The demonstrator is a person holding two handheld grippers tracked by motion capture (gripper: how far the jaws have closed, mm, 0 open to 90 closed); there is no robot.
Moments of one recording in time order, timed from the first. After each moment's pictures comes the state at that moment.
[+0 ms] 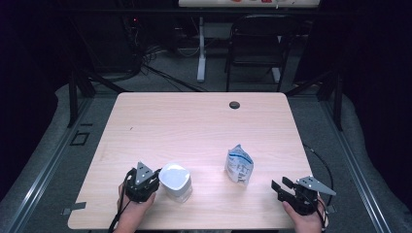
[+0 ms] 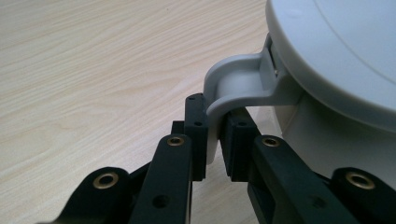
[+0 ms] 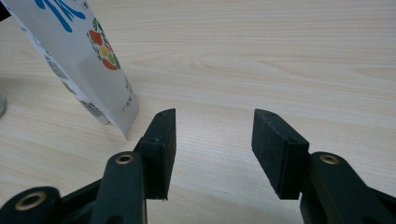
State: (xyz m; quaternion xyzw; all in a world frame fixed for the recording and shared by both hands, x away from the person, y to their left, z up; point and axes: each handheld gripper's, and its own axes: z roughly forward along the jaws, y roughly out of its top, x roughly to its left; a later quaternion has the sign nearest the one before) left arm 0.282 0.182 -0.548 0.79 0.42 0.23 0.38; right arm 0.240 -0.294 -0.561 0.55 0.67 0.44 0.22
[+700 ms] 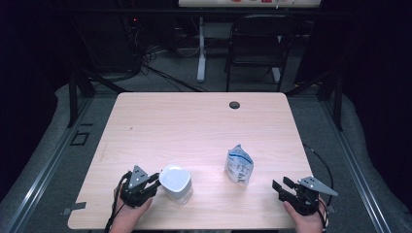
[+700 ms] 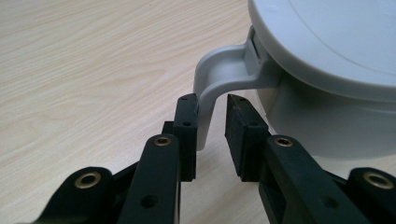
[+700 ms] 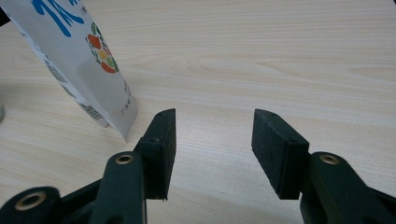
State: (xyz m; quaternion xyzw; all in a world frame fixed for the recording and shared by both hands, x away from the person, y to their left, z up) left arm 0.269 0.195 -0.542 0.80 0.40 0.20 0.40; right arm 0.239 -0.296 -0.561 0.55 0.66 0.45 0.22
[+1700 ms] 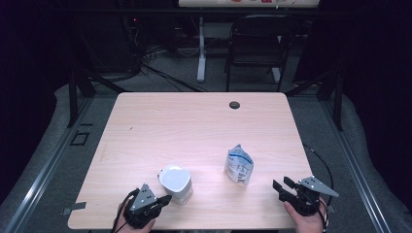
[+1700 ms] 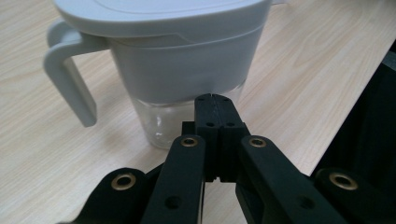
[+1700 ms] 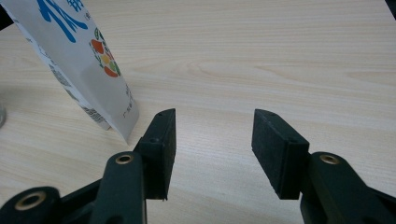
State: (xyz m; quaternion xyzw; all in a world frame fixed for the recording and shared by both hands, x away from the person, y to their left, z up) left arm 0.223 0.173 -0.542 0.84 0.32 0.13 0.41; right arm 0.237 -0.297 -0.558 0.55 0.66 0.45 0.23
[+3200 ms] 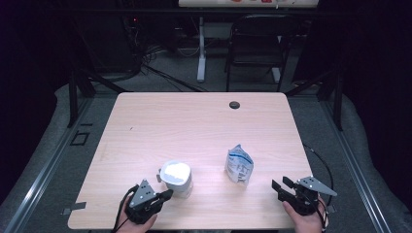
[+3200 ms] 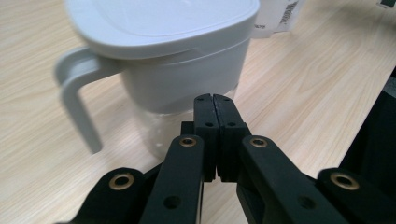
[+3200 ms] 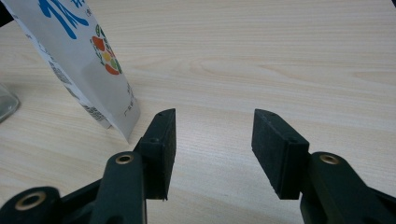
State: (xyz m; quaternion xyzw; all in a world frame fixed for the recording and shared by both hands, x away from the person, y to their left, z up) left arm 0.230 0.182 -0.537 0.82 0.33 0.15 0.44; right arm 0.239 -0.294 -0.559 0.55 0.67 0.45 0.23
